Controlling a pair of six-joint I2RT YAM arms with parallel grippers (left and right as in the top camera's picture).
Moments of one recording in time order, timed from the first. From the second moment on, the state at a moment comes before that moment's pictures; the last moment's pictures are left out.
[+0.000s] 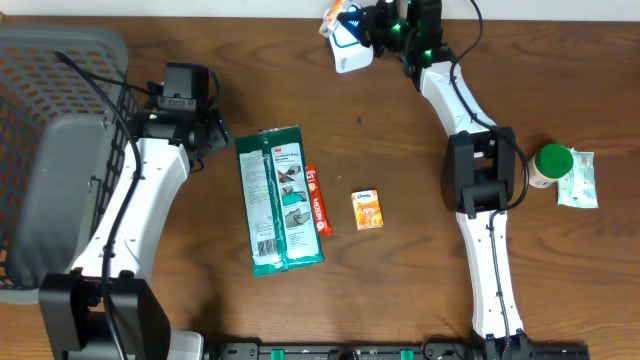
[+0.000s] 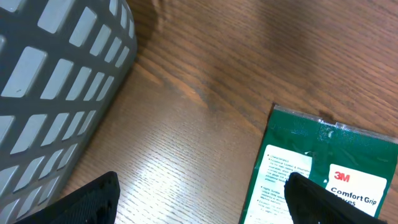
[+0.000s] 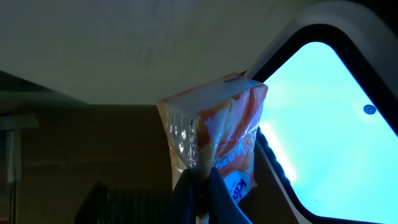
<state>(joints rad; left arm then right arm) -0.08 1.60 1.28 -0.82 -0.25 -0.48 0.18 2.75 2.39 0.04 -0.82 1.20</state>
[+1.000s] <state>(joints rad) -0.08 1.60 1.28 -0.82 -0.25 -0.48 0.11 2.73 2.39 -0.11 -0.90 1.19</state>
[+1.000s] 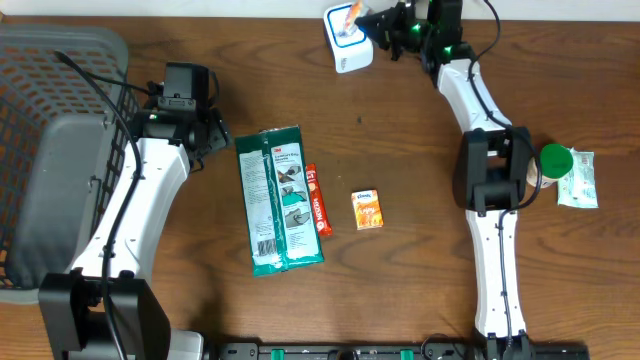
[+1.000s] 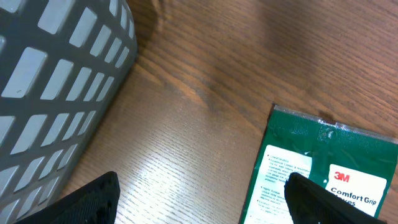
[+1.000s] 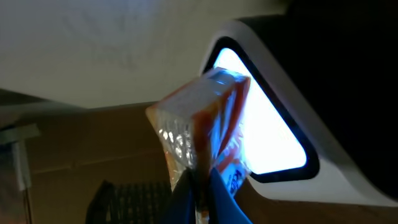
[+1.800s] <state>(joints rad) -0.08 1.60 1.28 -0.82 -0.25 -0.48 0.10 2.16 2.25 -1.61 -0.12 0.13</state>
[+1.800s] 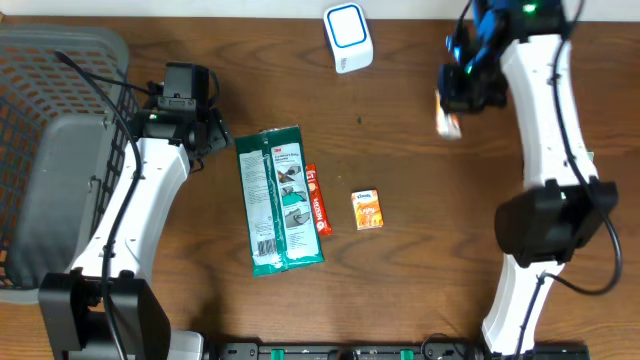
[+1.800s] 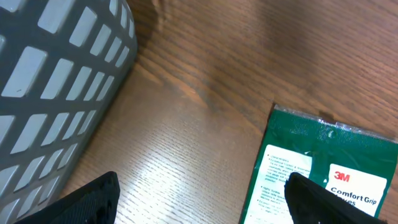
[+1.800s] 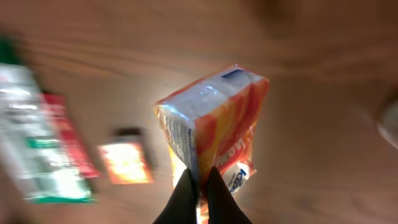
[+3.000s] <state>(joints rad) -0.08 1.60 1.28 -0.82 -0.25 -0.48 0.10 2.18 1.65 -1.19 0.39 0.09</state>
